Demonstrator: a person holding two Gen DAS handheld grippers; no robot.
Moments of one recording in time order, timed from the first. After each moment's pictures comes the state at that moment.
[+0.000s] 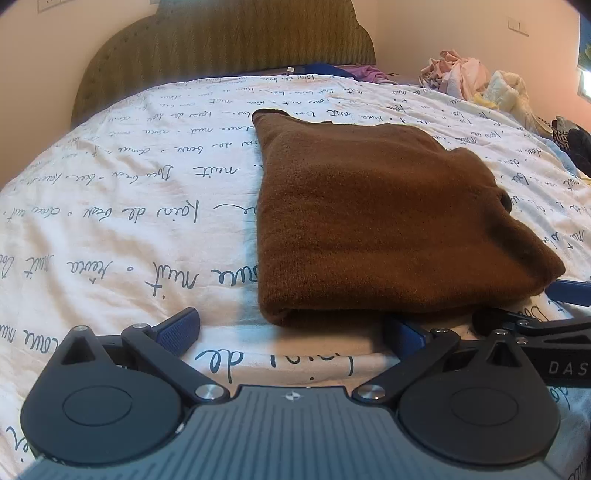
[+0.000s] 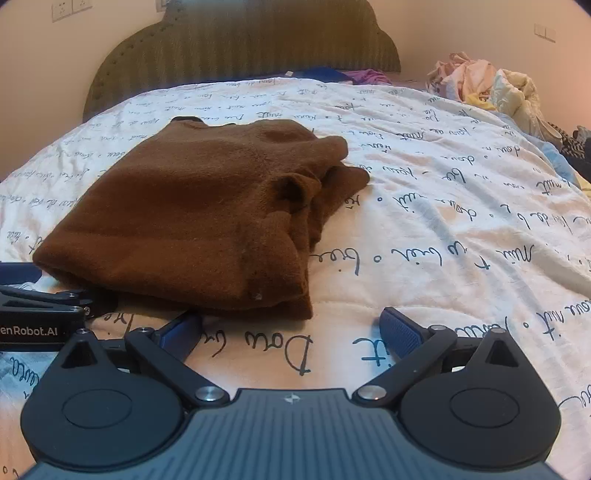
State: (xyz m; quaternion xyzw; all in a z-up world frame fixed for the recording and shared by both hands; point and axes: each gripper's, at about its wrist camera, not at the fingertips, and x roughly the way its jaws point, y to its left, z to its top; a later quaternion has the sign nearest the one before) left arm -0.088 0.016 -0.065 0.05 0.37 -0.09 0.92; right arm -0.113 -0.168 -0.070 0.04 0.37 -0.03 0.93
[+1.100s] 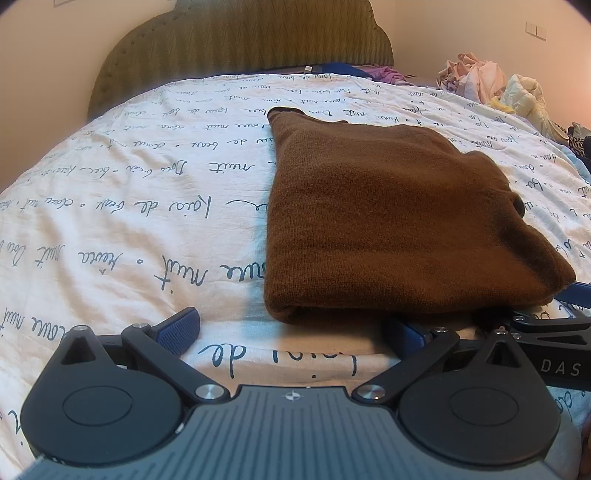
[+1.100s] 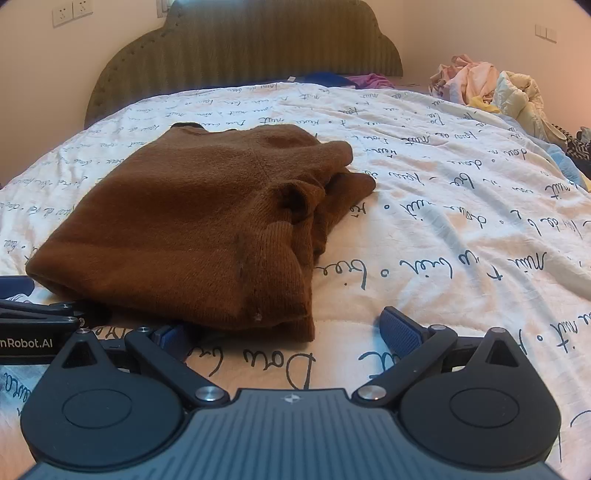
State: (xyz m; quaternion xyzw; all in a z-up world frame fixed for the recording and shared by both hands) left arm -0.089 0.015 -0.065 0.04 0.37 -0.06 0.93; right arm -0.107 -0.167 -0.074 0.03 0.35 -0.03 0.94
